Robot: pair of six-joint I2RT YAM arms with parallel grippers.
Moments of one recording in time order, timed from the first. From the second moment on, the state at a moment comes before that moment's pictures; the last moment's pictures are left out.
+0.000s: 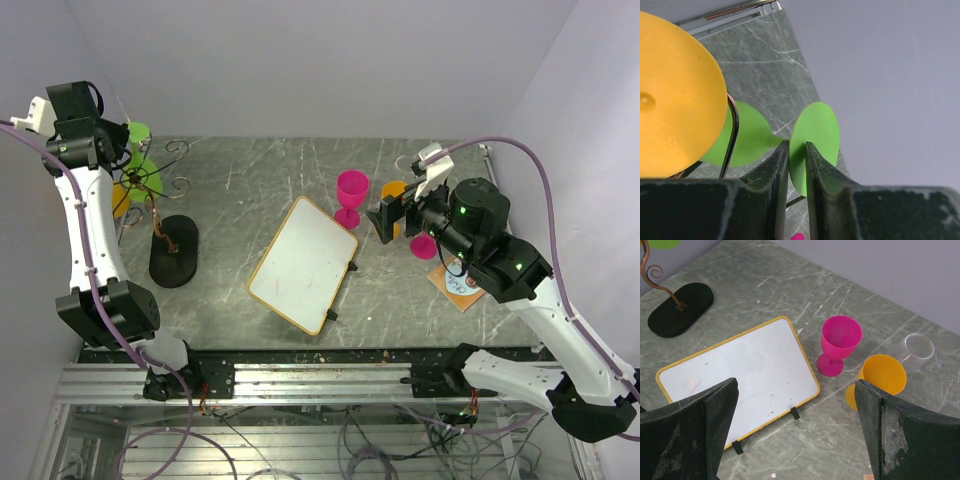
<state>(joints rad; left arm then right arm) 0.29 1.57 1.85 -0.81 -0.14 -0.97 0.71 0.98 1.29 -0.53 0.10 -0.03</state>
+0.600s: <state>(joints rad) 0.29 1.57 1.84 -0.75 -0.09 -1.01 0.71 0.96 1.28 -0.52 0.11 -0.03</state>
